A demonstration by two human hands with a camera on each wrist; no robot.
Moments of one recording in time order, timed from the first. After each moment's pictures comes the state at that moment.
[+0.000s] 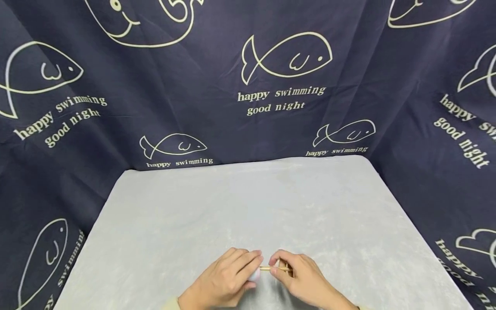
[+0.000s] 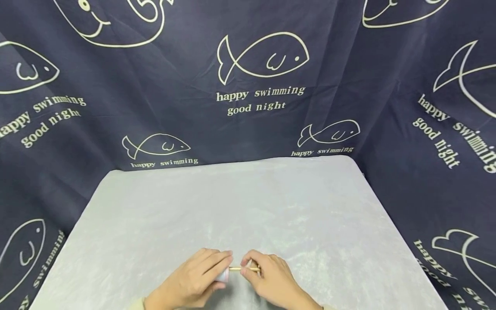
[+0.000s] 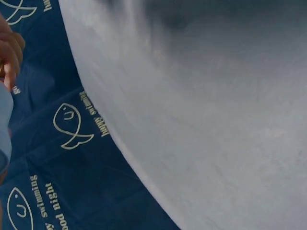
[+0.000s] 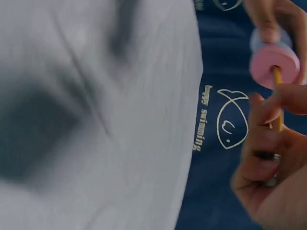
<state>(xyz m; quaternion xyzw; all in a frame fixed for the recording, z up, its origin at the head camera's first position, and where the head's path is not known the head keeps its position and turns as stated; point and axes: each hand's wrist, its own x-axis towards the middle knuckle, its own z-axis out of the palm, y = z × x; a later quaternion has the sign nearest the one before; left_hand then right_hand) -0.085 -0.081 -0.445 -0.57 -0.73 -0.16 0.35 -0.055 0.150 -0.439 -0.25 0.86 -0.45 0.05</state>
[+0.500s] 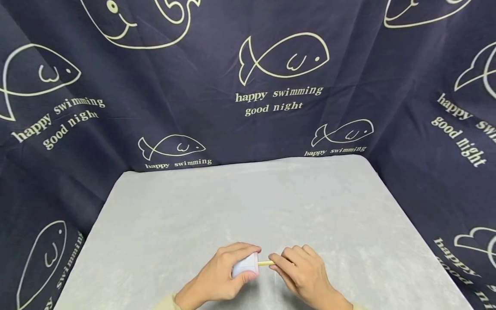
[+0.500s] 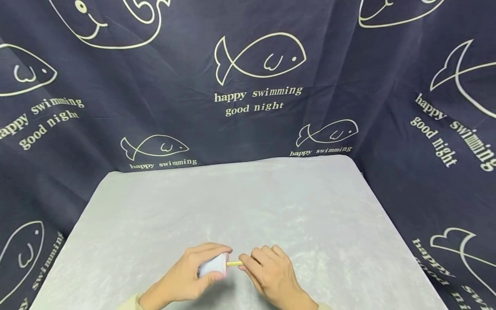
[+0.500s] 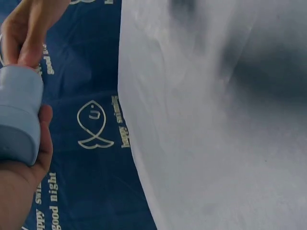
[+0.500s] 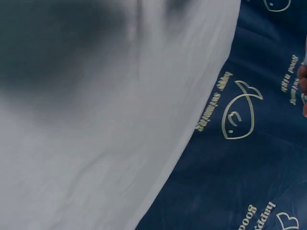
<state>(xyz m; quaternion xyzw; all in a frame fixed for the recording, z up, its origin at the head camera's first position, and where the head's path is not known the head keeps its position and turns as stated) -0.083 -0.081 -0.427 -0.44 -0.79 -0.44 0.05 -0.068 0.140 -0.437 -0.38 0.76 -0.23 -0.46</state>
